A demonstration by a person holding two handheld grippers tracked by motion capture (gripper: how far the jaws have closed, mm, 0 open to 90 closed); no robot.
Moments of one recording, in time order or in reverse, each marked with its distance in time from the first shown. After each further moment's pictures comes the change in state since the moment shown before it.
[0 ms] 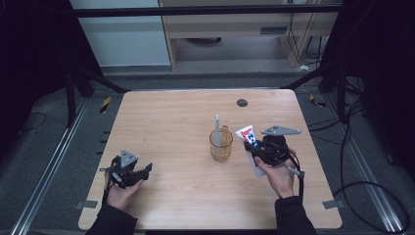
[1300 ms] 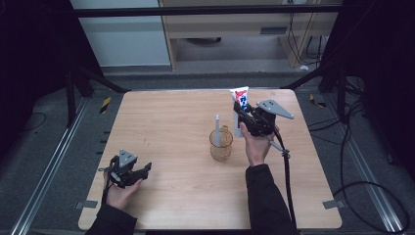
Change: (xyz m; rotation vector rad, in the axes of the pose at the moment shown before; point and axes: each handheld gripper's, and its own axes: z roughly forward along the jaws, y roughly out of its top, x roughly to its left) left arm 0.003 0.000 -0.001 -0.012 0.000 -0.018; right arm 0.004 0.057 0.044 -0.438 -0.062 0.100
